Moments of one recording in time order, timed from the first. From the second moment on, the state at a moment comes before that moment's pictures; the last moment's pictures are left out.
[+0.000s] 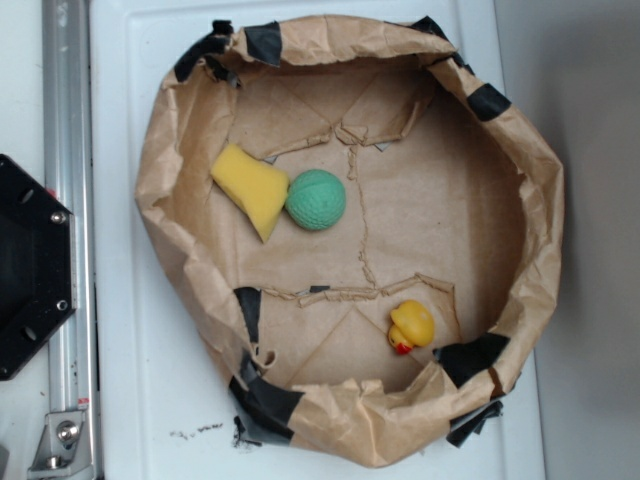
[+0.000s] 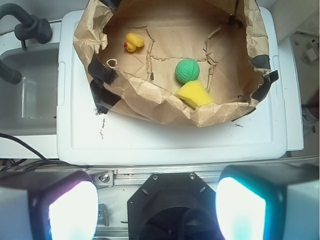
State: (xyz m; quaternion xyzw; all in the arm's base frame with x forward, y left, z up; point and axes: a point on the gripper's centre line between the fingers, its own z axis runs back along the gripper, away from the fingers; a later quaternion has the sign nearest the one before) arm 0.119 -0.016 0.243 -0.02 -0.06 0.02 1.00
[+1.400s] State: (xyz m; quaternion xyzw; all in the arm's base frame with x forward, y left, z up) arm 0.231 0.037 0.062 0.00 0.05 -0.08 1.00
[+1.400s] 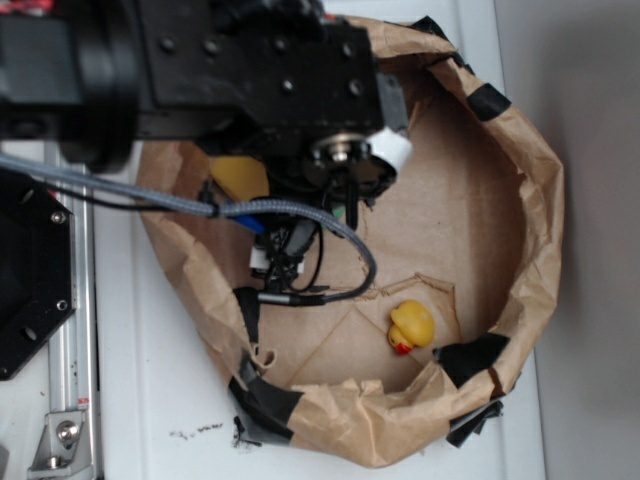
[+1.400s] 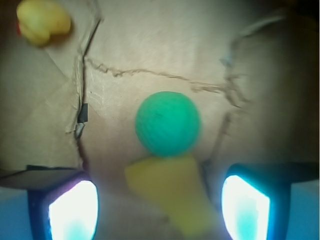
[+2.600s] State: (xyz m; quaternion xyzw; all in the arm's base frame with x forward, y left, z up) arm 0.215 0.033 0.060 0.05 0.00 -0.06 1.00
